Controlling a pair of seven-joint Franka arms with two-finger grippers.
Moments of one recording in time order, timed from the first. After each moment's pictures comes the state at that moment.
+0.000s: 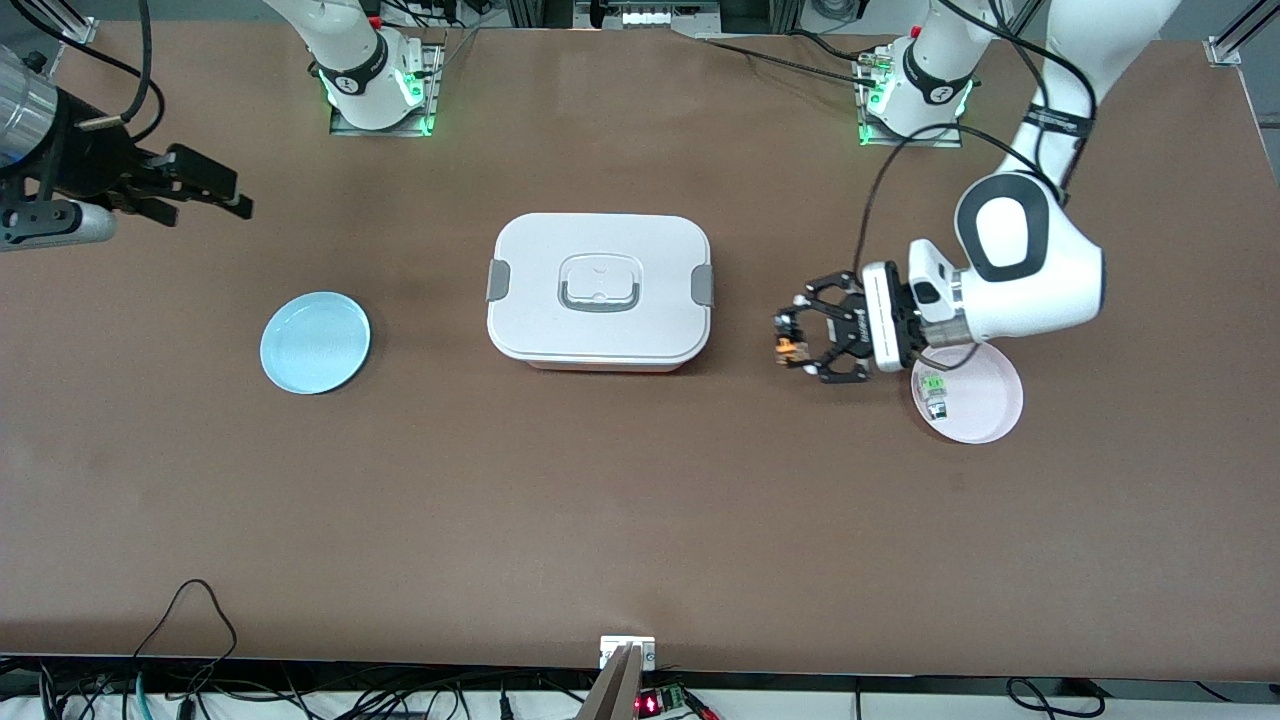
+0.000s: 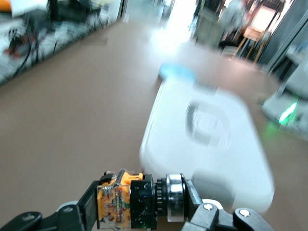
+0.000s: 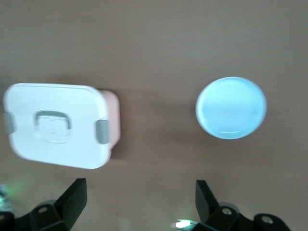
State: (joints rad) left arm 0.07 0.30 -0.37 -1.98 -1.23 2.14 1.76; right arm 0.02 0.01 0.04 -1.57 0.29 1.48 0.08
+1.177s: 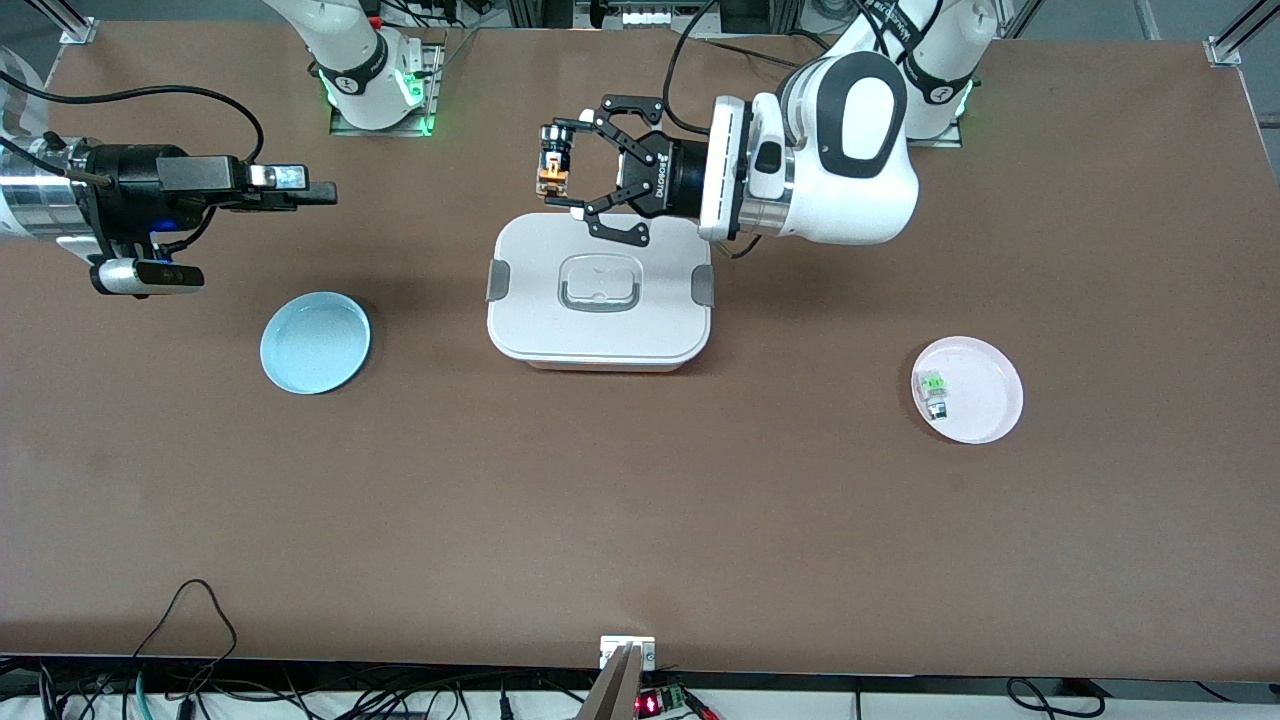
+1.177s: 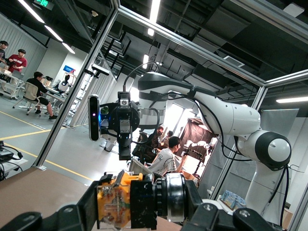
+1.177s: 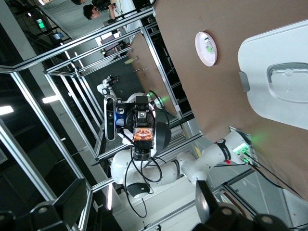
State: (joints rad) left arm -0.14 0.28 -0.55 -1.78 -1.91 2.11 1.77; right arm 0.02 0.06 -0.08 -1.85 1.36 1.43 0.08
